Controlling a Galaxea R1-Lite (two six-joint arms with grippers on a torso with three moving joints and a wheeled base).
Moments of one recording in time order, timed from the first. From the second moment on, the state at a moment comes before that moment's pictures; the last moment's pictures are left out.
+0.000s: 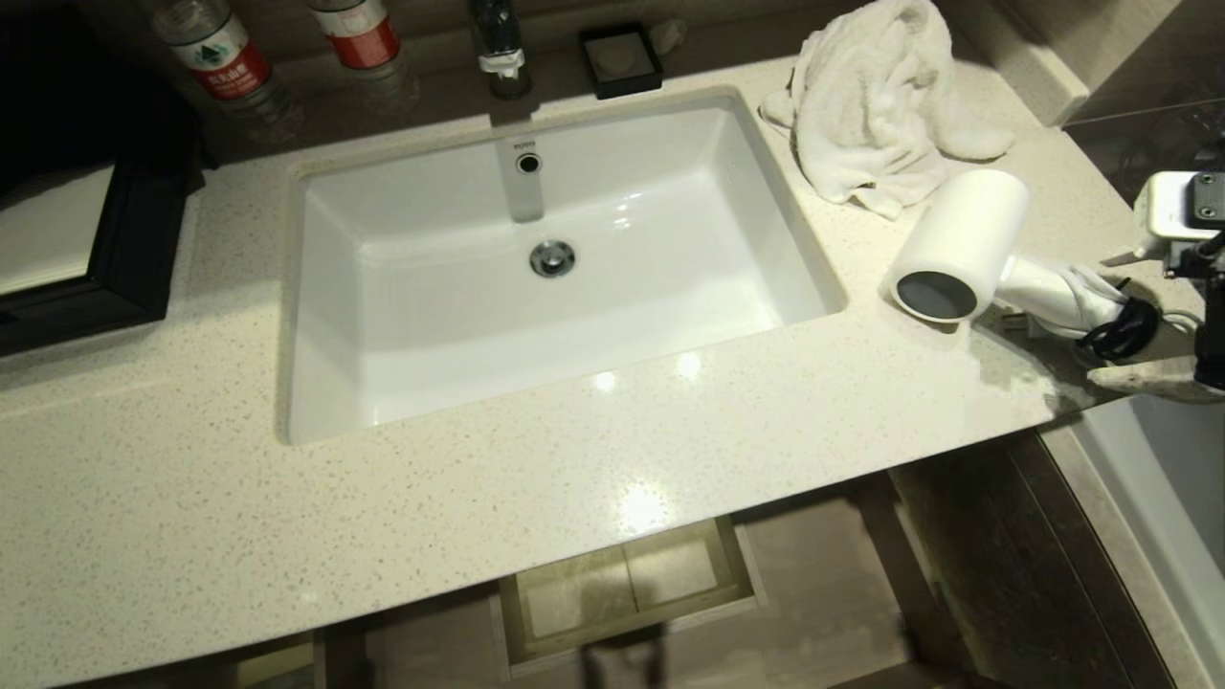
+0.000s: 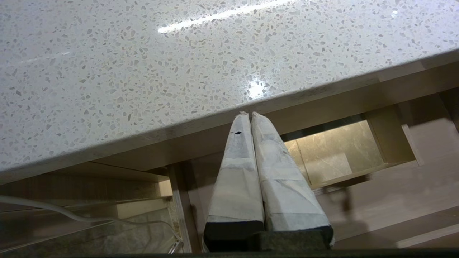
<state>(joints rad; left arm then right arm) 0.00 0.00 0.00 0.00 0.00 0.00 -0.08 1.46 -1.50 0.70 0.23 -1.26</state>
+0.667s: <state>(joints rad) 0.00 0.00 0.00 0.00 0.00 0.00 -0.09 1.57 -1.54 0.68 0.21 -1.23</state>
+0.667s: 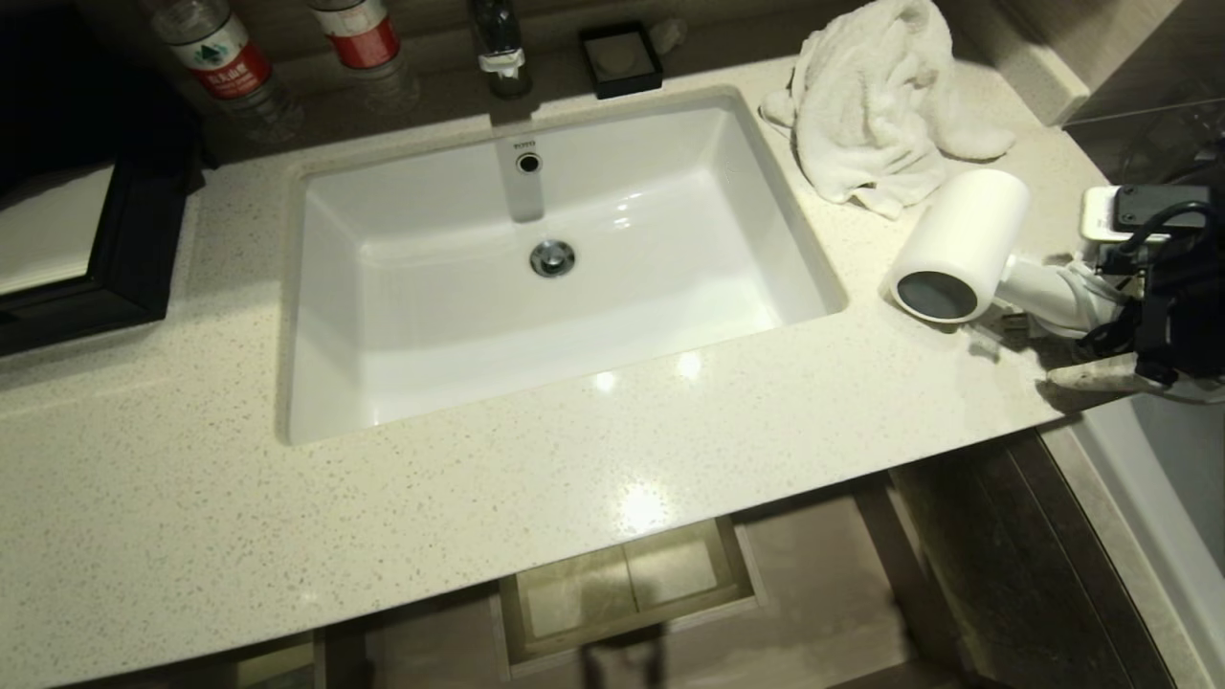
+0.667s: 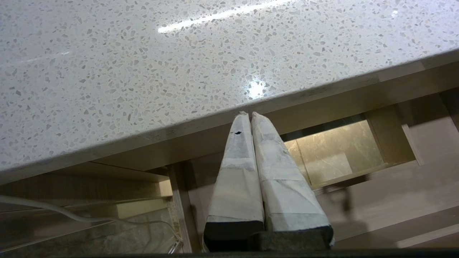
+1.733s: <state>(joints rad) 0.00 0.00 0.00 0.00 0.00 0.00 -0.09 1.44 -1.47 0.63 0.19 -1.01</state>
